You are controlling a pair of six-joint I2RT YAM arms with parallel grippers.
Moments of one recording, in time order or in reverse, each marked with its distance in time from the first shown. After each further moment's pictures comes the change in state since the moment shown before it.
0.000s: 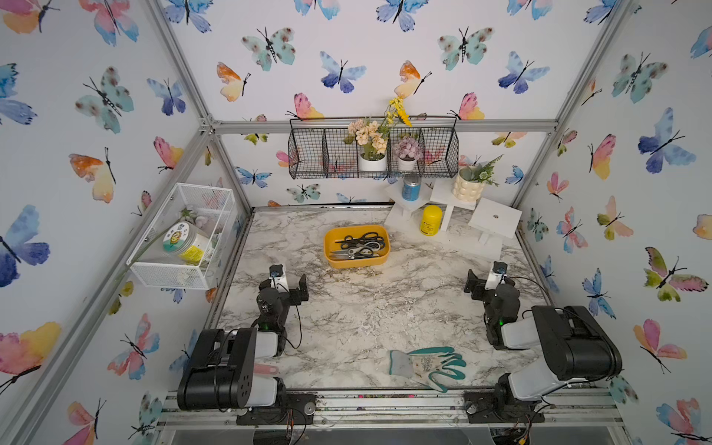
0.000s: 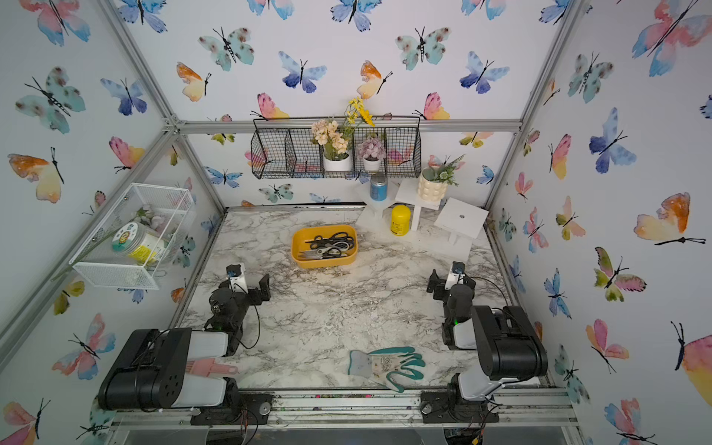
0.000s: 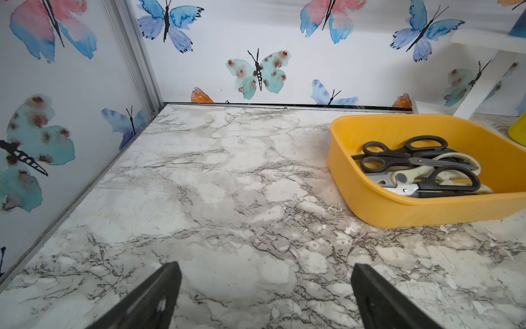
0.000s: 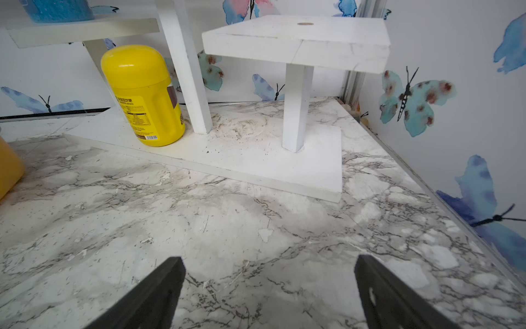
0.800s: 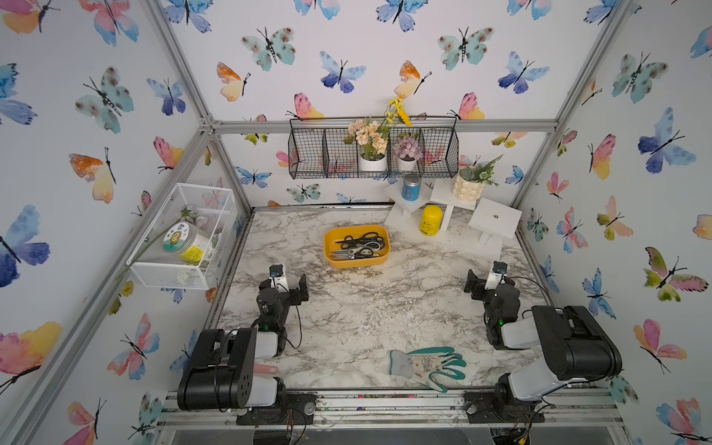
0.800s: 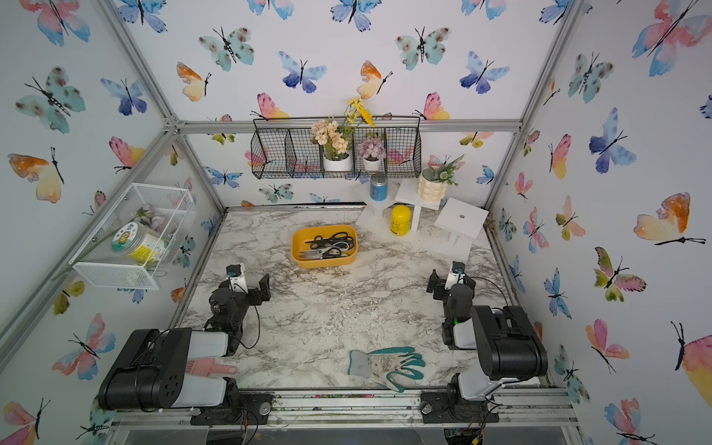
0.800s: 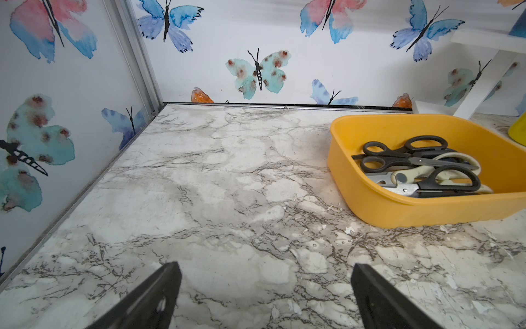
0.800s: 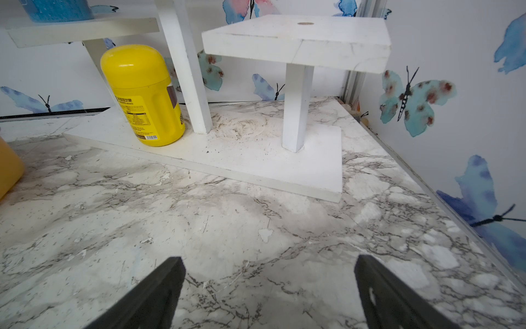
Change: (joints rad) left arm 0.002 0.000 0.000 0.000 0.000 -0.001; right arm 0.000 0.000 0.009 -0.006 0.000 -0.001
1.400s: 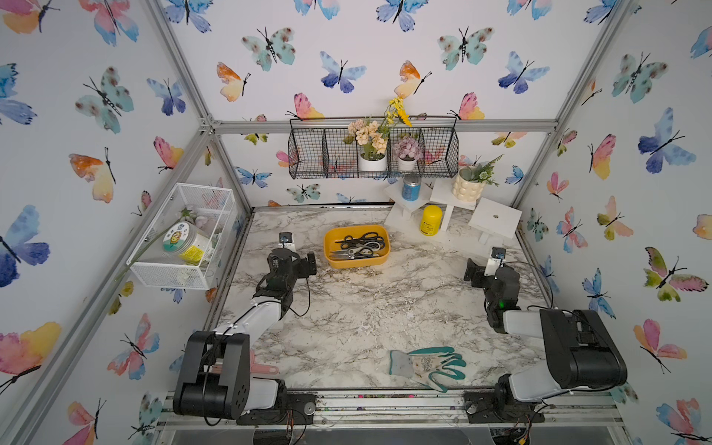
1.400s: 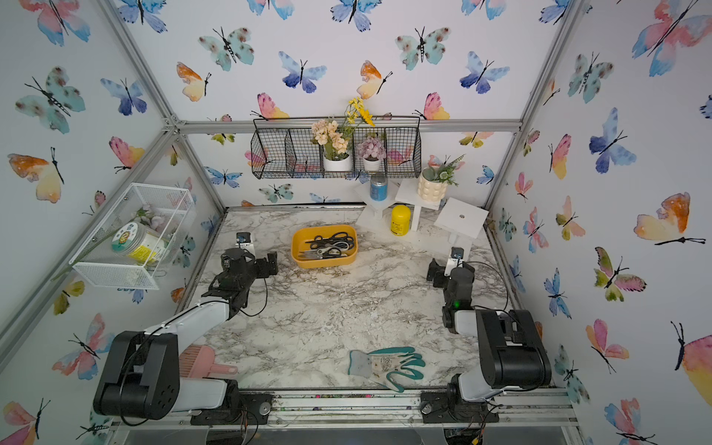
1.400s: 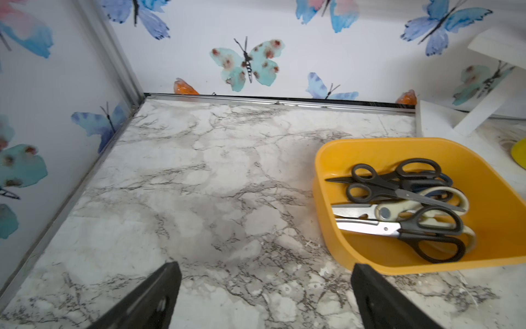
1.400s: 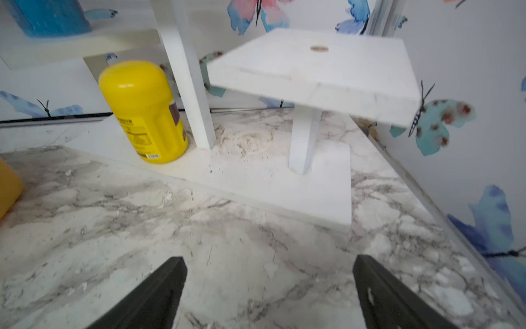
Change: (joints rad) left arm -0.161 -0.031 0.497 -0.729 -0.142 -0.064; right arm 0.000 -0.064 0.222 -0.299 -0.024 -0.017
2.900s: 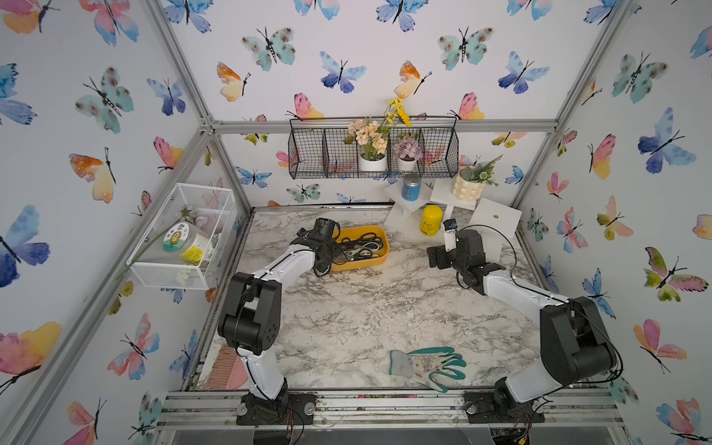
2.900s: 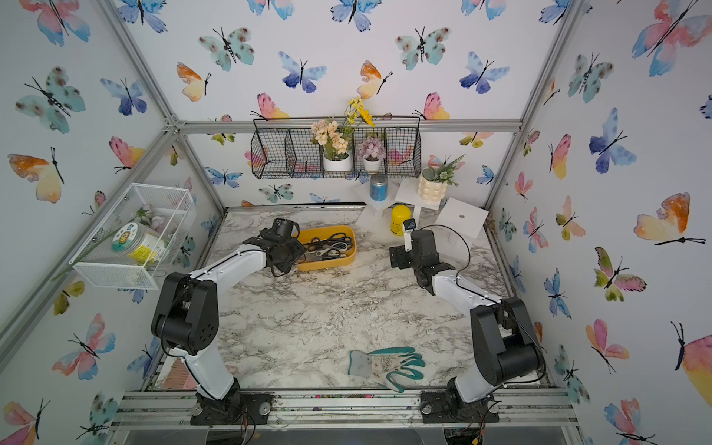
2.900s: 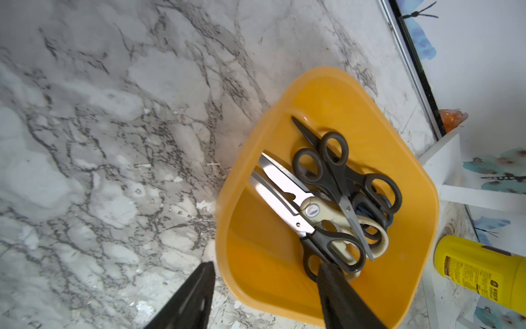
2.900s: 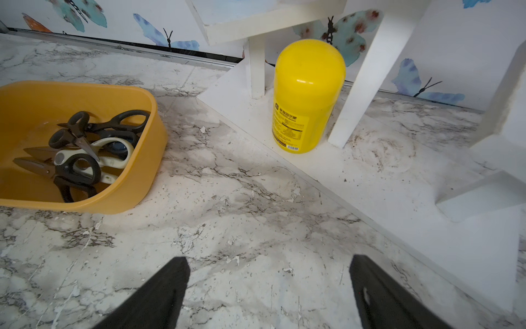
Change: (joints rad) left arm -0.157 0.425 0.603 -0.708 0.014 -0.992; right arm 0.294 0.063 0.485 -0.748 -0.050 -0.001
